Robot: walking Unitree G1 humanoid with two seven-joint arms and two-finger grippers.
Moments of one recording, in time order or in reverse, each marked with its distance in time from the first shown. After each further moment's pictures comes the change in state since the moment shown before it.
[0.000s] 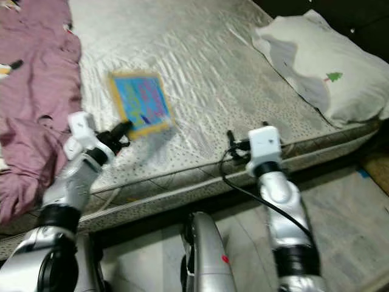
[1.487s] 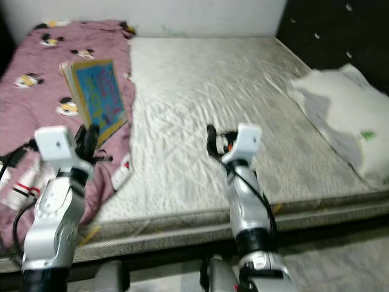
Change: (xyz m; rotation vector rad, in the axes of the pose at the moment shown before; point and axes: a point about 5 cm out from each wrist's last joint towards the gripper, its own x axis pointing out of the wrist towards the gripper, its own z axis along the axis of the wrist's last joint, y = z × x) left arm -0.067 -0.023 0.006 0.369 -0.149 0.304; right arm 0.018 0.042 -0.021 0.425 0.040 -0.072
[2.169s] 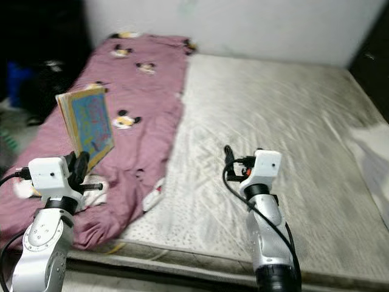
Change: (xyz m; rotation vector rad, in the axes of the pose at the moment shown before) left arm -0.037 0.017 -0.021 0.089 0.071 0.032; right arm -0.046 -0.031 -0.004 -0.109 -0.009 -0.033
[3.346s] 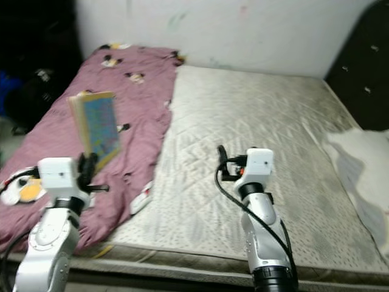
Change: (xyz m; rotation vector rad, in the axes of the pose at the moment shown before) left arm 0.001 -0.013 -0.002 -0.014 0.022 -0.038; right arm 0.003 0.005 0.003 -0.048 0.032 0.006
